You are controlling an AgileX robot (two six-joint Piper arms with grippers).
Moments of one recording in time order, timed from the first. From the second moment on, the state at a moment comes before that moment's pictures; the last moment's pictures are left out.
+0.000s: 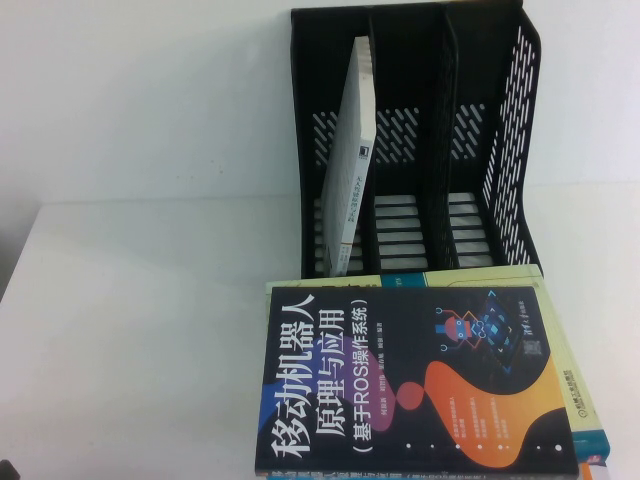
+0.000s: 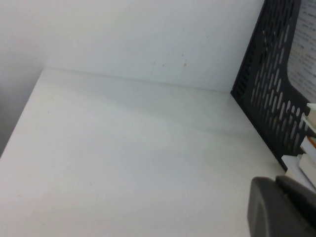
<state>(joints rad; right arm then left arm) 0.02 -0.01 0.03 -0.14 0.10 0.19 -0.06 -0.01 0.02 -0.52 0.25 0.22</state>
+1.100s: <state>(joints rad) 0.02 -0.01 -0.18 0.01 -0.50 0.20 -0.06 -0.01 -0.21 -0.97 -0.02 0.22</state>
